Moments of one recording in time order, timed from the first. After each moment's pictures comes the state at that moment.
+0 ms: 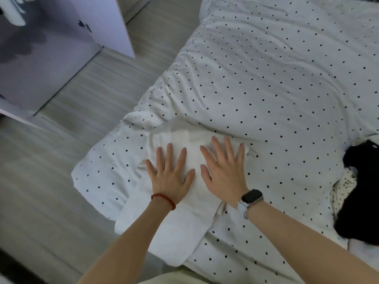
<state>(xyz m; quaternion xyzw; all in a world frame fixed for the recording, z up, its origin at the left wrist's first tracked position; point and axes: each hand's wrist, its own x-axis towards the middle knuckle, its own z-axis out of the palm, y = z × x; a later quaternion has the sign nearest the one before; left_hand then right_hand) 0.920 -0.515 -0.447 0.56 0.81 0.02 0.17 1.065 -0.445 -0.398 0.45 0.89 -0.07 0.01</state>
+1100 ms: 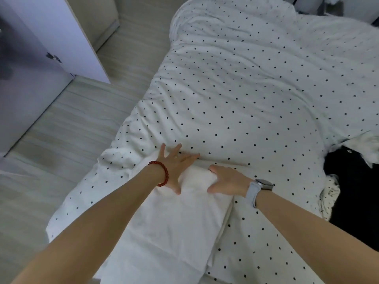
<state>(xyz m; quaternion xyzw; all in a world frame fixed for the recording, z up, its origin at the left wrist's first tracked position) 0.891 -0.362 -0.398 0.77 0.52 -0.26 0.27 1.082 -0.348 -0.381 0.51 0.73 -0.40 0.21</state>
